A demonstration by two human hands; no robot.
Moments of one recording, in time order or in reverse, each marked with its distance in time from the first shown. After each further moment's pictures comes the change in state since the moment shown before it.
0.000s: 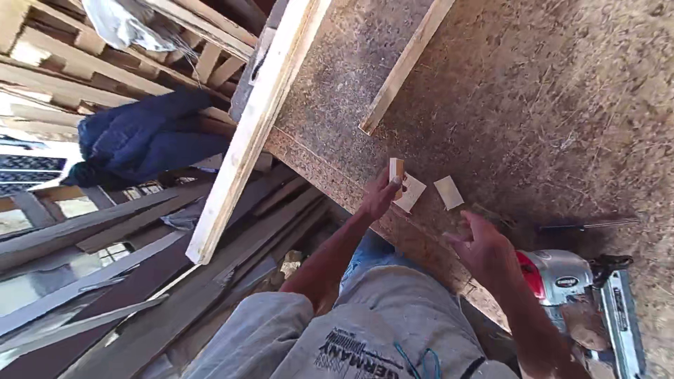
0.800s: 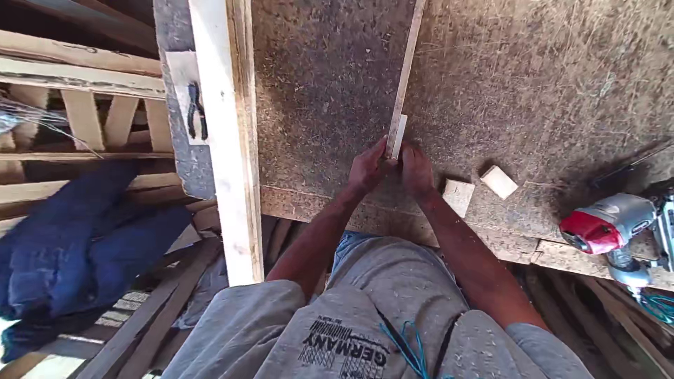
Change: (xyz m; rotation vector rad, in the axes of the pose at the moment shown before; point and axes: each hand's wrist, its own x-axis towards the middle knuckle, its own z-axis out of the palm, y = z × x) left_hand 0.160 -0.007 -0.200 0.693 -0.284 0.216; right_hand 0.282 -0.142 0.205 -0.027 0.369 0.165
